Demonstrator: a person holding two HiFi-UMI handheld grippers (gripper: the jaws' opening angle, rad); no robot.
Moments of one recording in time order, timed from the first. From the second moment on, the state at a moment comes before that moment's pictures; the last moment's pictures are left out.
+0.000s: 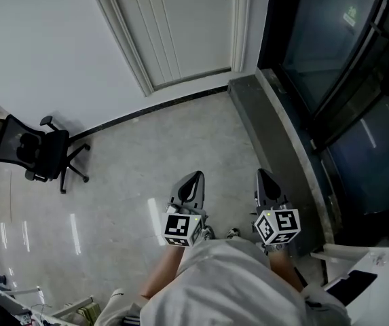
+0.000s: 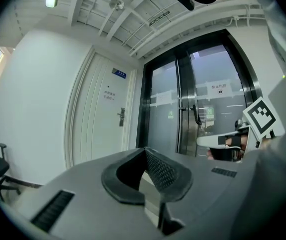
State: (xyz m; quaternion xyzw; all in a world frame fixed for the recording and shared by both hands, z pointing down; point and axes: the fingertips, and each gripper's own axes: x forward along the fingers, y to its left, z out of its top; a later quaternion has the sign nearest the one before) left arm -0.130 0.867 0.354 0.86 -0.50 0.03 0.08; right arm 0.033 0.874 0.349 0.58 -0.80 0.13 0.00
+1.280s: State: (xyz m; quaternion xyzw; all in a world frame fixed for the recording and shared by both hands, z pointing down) left arm -0.048 0.777 0.367 0.84 -0.53 0.02 0.08; right arm 0.122 0.792 0.370 0.59 -0.80 0.13 0.01
